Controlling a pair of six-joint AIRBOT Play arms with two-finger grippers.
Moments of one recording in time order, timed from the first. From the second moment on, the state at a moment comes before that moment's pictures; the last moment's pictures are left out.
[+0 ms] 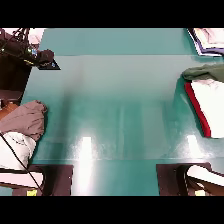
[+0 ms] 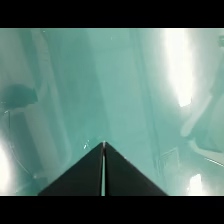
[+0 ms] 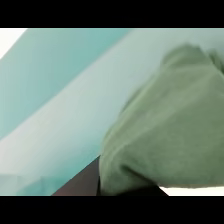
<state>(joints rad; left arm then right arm) 0.04 -1.55 1.84 1.06 -1.50 -1.41 -0.76 -1.28 1.28 -0.62 0.98 1.17</state>
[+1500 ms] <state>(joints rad) 0.04 -1.55 1.84 1.05 -1.52 -1.33 -0.78 -1.06 1.28 -1.23 1.59 1.54</state>
